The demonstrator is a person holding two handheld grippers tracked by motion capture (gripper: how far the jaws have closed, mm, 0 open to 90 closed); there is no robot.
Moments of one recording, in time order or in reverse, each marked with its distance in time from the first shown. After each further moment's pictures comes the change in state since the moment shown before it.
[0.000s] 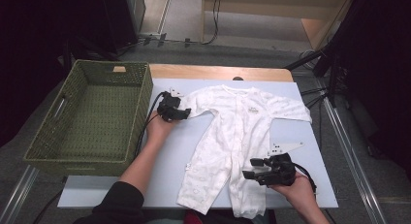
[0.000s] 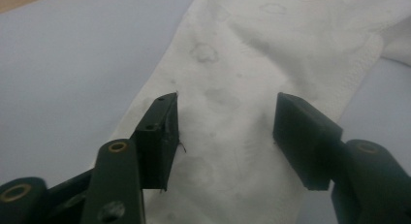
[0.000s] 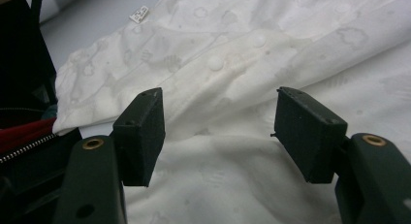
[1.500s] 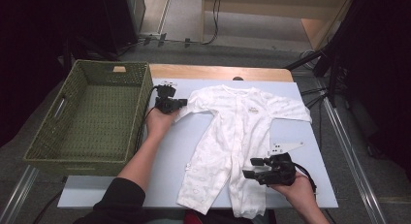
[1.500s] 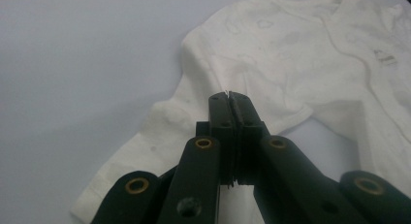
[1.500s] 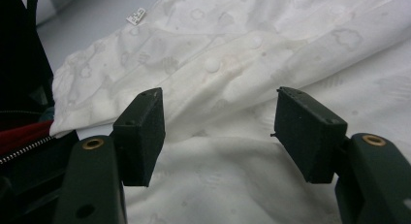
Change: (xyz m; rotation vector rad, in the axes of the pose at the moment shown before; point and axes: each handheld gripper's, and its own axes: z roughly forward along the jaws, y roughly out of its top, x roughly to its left) left arm 0.012 0.029 -0.021 -0.024 -0.140 -0.259; right arm -0.001 0.000 0.000 -0.004 -0.010 0.005
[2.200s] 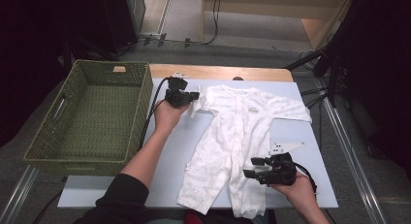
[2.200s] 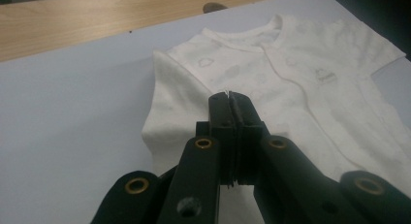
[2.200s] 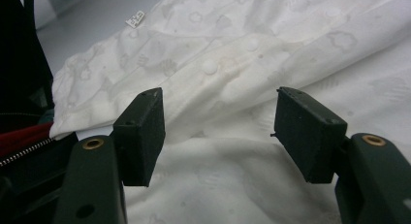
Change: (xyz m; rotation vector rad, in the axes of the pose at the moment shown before) left arm -0.042 0.029 -0.002 -0.019 -0.064 0.105; right arm -0.001 0.000 -0.002 -0.008 -0.003 0.003
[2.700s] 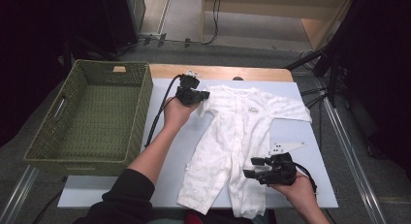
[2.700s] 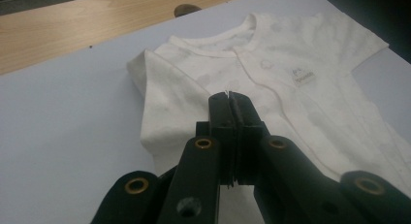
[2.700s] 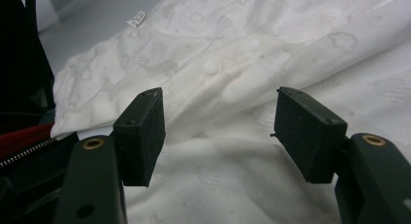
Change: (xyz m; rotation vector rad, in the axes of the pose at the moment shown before) left arm -0.024 0.014 0.018 0.039 -0.030 0.054; right arm 0.000 0.000 0.000 -0.001 0.002 -0.003
